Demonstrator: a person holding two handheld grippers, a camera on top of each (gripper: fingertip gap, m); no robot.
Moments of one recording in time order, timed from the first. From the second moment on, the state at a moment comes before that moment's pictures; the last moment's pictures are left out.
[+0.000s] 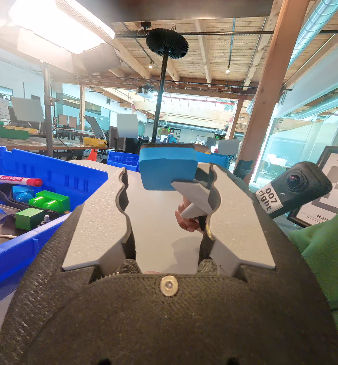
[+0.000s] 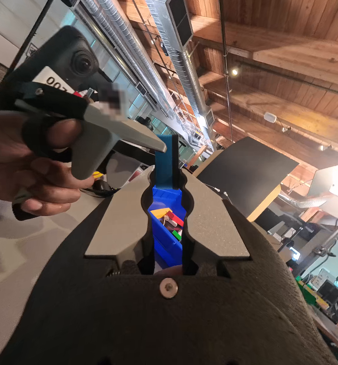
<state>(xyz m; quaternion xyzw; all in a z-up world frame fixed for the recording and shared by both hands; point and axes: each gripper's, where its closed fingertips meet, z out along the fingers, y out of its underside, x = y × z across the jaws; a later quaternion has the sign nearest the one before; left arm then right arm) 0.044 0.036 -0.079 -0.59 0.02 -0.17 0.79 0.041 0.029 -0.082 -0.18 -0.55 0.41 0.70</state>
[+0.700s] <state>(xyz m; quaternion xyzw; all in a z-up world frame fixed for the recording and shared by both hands) 0.017 0.023 -0.066 -0.55 0.09 0.27 0.78 0.041 0.018 -0.097 -0.32 -0.57 0.68 0.33</state>
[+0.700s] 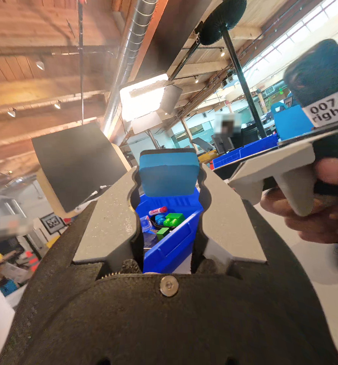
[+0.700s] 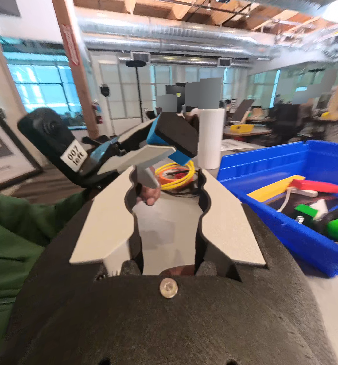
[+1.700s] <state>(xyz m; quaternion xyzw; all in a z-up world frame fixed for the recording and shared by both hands) 0.012 0.048 -0.104 -0.65 0.07 0.18 0.73 0.029 0.078 -0.083 -0.33 -0.52 0.42 0.66</state>
